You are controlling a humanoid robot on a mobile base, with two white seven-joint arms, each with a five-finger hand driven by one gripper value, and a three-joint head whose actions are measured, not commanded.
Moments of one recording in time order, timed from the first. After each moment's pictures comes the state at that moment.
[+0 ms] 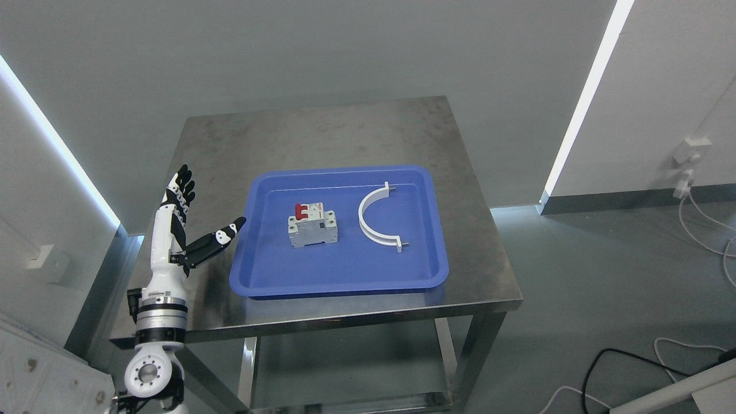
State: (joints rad) left arm -0.36 0.00 0.16 -1.51 -0.11 -0.13 -0.07; right arm 0.09 0.00 0.00 -0.25 0.07 0.01 -0.14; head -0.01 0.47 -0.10
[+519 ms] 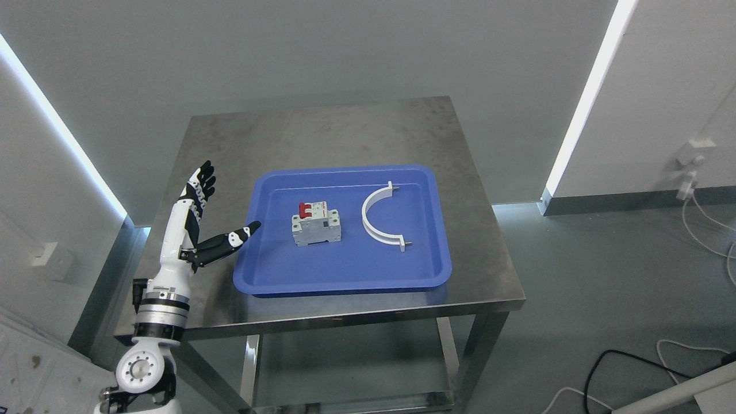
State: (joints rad) left arm -0.39 0.05 0.14 -1.52 -0.11 -0.15 -0.32; right arm 0.09 0.00 0.00 -0.25 0.07 0.01 -0.14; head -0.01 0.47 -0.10
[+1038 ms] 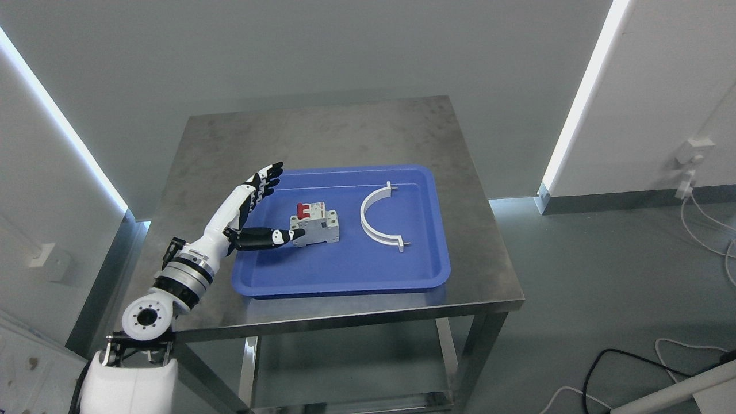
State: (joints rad) left arm -0.53 0.14 -0.02 -1.52 -0.18 0.14 -0.51; right arm 0.09 0.00 0.00 -0.25 0.07 0.01 -0.14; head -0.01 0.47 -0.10
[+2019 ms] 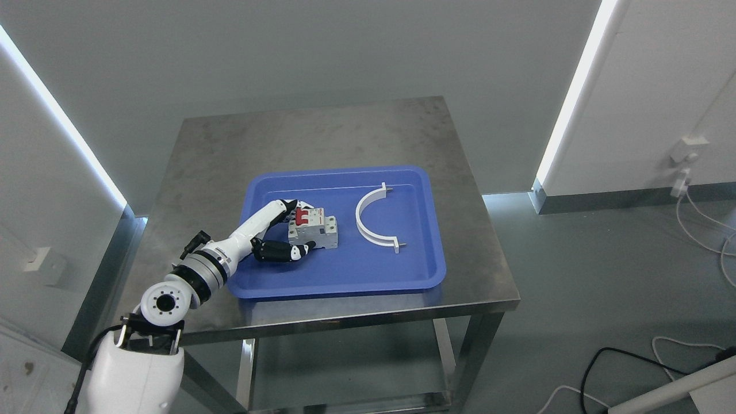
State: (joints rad) left arm -0.57 0.18 -0.10 -1.49 -0.38 0.12 -0.64; right arm 0.09 0.00 0.00 -0.25 0.07 0.01 -0.14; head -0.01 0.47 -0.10
